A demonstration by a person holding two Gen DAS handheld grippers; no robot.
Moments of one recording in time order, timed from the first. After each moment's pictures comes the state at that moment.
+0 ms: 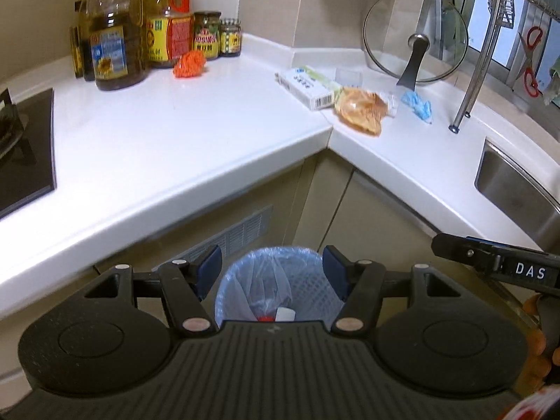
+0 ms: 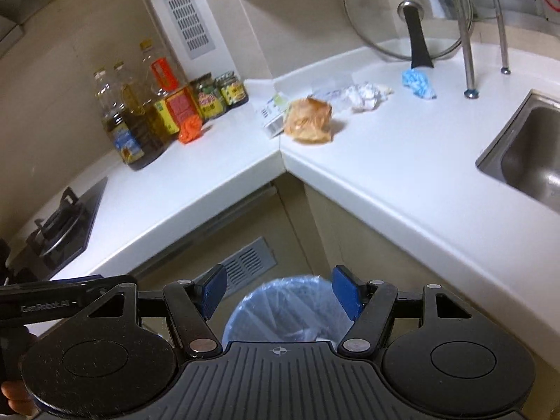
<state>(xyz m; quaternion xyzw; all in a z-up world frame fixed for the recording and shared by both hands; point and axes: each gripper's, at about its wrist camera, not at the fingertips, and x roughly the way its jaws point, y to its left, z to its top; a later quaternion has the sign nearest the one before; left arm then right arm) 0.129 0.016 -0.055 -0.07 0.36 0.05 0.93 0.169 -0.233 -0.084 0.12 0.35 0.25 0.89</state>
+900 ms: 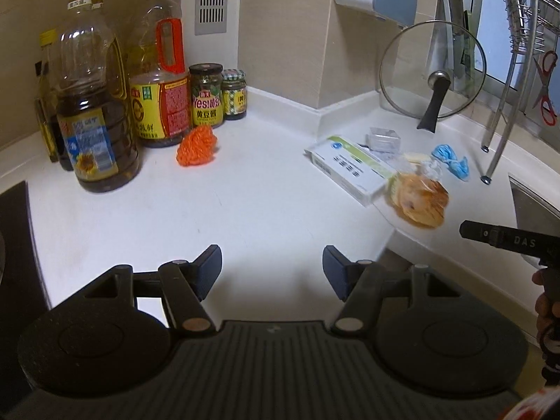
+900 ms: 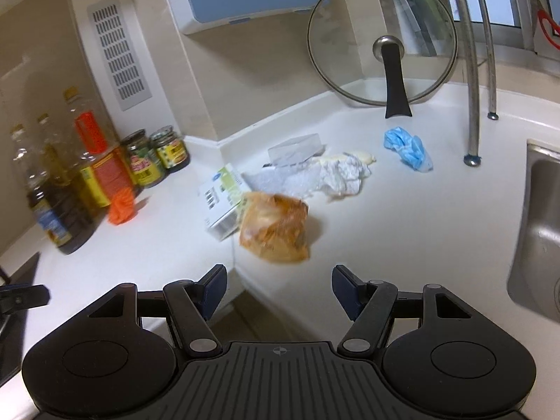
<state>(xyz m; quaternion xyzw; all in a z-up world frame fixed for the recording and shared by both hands) 0.270 0.121 -0.016 -0.03 0.33 0.01 0.94 0.320 -0.179 -0.071 0.12 0.31 0.14 0.93</state>
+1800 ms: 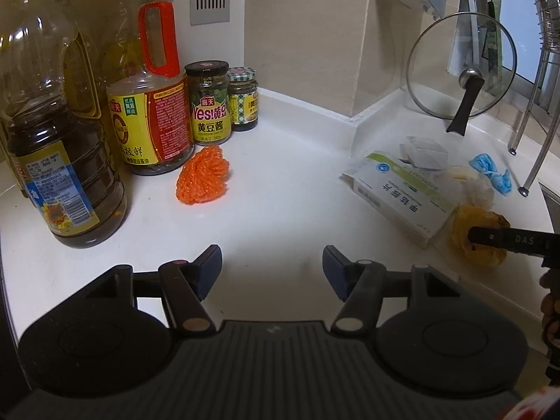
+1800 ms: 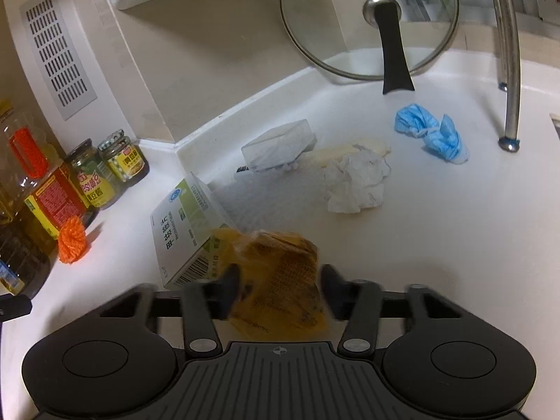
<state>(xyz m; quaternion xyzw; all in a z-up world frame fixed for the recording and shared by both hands) 0.376 0.163 -0.036 -0.01 0.34 0.00 0.94 0.413 -0.153 -0.105 0.17 0.35 0.10 0.92</state>
